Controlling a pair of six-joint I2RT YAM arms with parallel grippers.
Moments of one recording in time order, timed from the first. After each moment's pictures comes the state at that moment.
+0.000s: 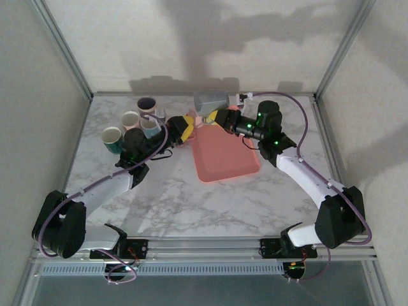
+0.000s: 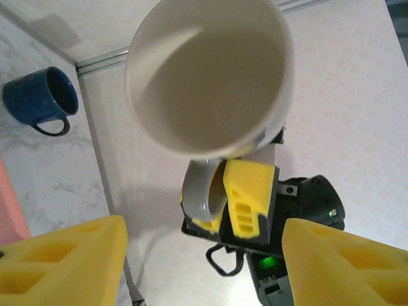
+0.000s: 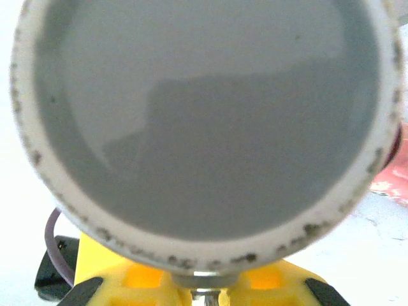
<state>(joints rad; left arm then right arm) -0.43 1.33 0.74 0.74 0.53 -1.36 0.47 1.39 1.08 0.22 -0.69 0.99</state>
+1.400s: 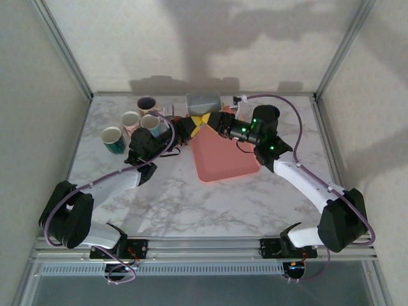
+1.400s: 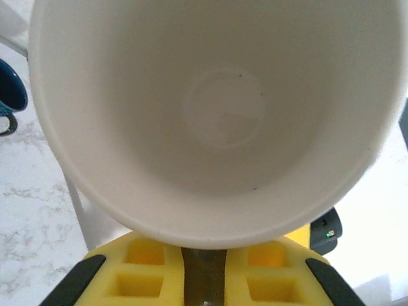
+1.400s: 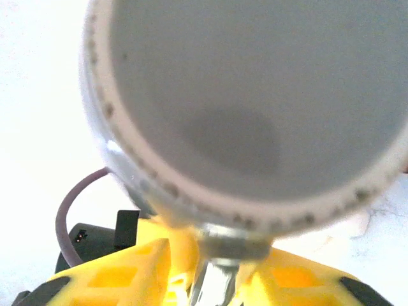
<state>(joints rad) -0.50 1.41 0.78 0.88 0.51 -1.39 0.55 1.36 1.05 0.27 -0.64 1.02</state>
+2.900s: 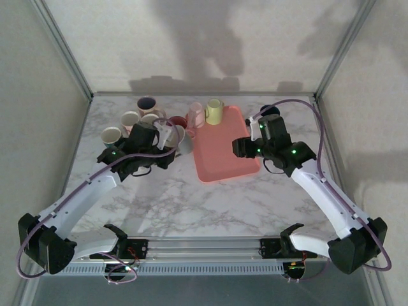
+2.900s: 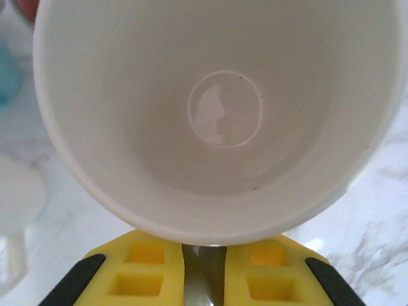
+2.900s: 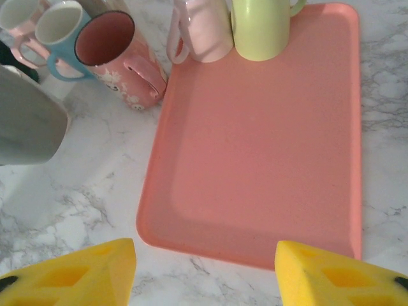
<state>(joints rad) -0.50 1.18 1.07 -0.73 0.09 -0.18 0.52 1.18 1.15 -0.70 -0.10 0.22</state>
